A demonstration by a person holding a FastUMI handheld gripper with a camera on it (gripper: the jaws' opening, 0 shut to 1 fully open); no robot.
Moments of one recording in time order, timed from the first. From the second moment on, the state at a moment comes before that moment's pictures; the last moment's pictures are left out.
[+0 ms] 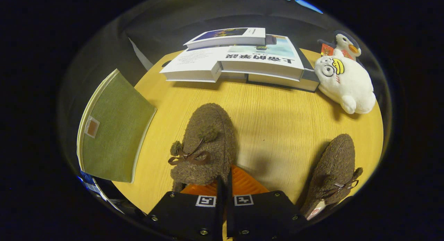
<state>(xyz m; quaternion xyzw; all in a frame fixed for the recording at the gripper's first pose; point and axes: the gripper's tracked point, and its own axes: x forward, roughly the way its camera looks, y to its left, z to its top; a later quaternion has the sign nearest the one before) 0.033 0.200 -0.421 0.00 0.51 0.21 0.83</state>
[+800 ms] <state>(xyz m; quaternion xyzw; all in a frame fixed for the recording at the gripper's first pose) 0.014 0.260 -0.256 0.05 0.49 0.24 0.84</state>
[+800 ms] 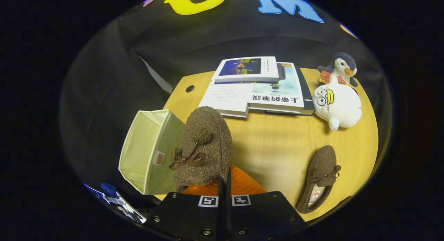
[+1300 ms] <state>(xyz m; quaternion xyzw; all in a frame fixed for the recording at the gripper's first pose) -0.005 0.367 -0.212 0.06 0.49 0.29 0.82</state>
